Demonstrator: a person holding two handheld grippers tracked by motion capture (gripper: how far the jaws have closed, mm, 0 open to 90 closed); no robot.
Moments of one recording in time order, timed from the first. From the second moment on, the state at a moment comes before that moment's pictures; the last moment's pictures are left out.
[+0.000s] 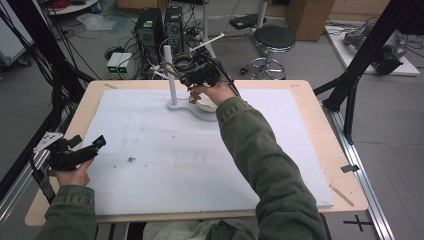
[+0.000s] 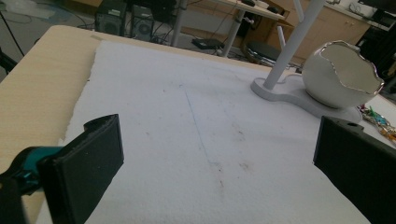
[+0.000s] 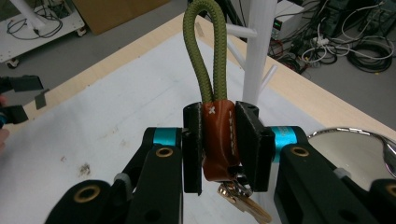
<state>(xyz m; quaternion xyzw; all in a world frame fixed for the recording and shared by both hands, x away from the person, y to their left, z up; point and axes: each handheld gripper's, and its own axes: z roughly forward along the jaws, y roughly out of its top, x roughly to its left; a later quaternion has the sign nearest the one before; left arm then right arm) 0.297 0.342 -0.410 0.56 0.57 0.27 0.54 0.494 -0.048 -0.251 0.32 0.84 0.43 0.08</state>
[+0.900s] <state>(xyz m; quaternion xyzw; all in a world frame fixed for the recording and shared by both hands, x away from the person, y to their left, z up) 0.298 0.342 -0.411 0.56 0.57 0.27 0.54 0.521 -0.026 -0.274 0.36 0.84 0.39 0.09</state>
